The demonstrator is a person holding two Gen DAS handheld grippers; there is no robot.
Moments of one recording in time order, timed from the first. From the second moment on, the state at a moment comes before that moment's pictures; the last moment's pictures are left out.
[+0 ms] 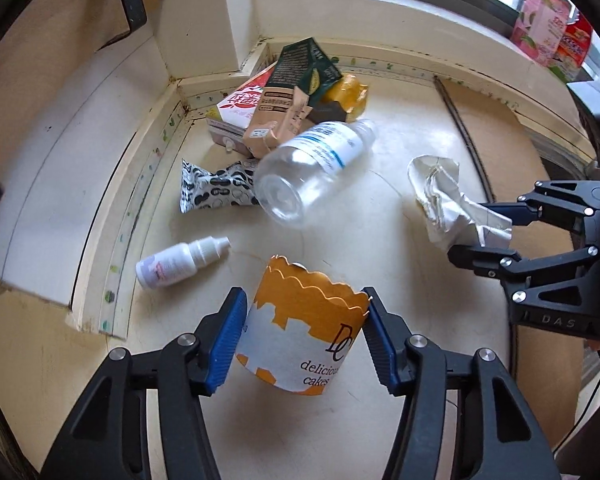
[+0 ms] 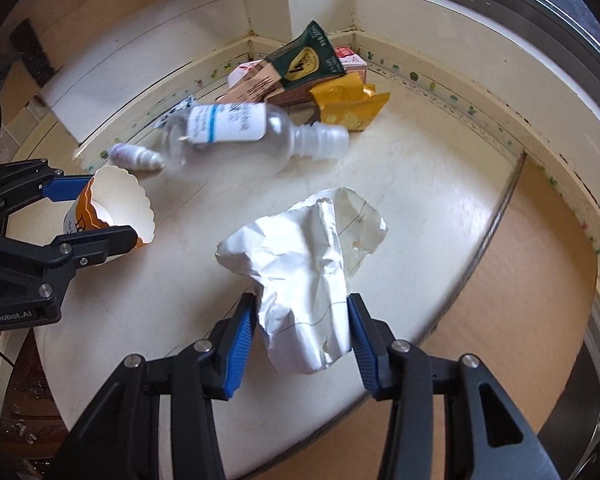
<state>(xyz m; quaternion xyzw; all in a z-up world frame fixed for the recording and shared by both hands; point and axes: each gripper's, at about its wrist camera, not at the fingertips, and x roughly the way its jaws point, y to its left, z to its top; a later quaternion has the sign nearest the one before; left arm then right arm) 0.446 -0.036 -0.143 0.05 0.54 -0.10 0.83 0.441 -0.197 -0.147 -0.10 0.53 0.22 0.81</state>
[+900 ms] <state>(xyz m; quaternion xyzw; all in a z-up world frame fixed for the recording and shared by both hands) 0.208 0.003 -0.070 -0.02 0.51 -0.15 0.85 0.205 -0.137 -0.079 -0.09 0.51 0.19 0.83</state>
